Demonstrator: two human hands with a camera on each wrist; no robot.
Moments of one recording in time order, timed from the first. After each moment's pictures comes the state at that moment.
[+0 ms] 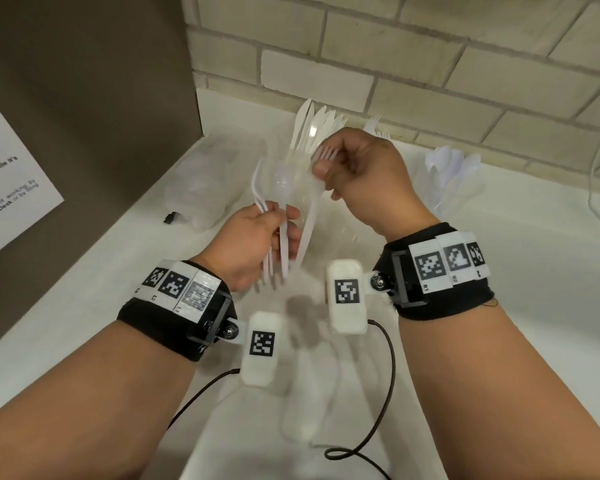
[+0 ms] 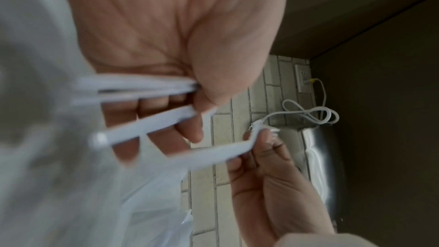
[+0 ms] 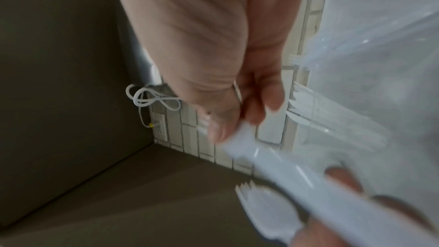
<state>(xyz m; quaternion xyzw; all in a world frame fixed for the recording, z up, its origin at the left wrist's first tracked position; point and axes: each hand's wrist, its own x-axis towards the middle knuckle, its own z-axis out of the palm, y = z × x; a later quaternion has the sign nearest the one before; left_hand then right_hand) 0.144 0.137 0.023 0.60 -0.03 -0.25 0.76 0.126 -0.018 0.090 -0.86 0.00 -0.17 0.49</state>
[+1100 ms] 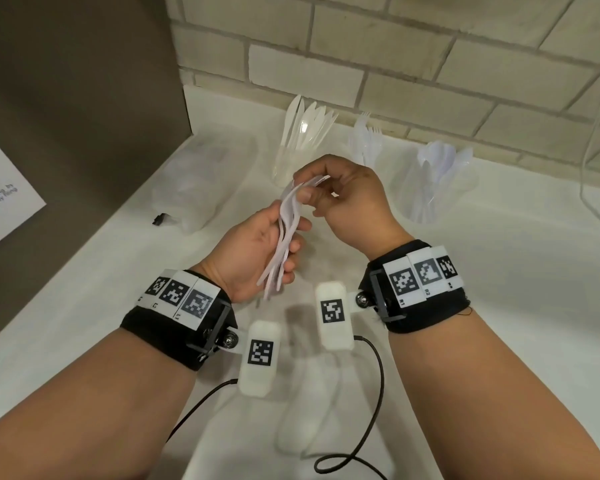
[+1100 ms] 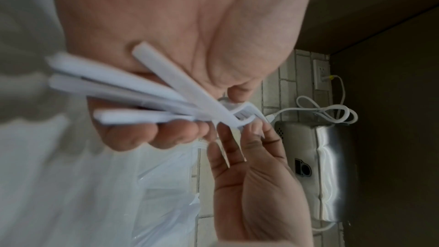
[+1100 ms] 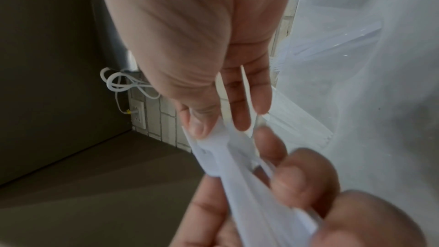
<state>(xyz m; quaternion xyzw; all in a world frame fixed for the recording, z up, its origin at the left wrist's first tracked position) 0.147 0.133 0.010 0.49 -0.10 -0.44 0.75 0.120 -0.018 0.059 -0.86 -0.01 -0.16 0.48</state>
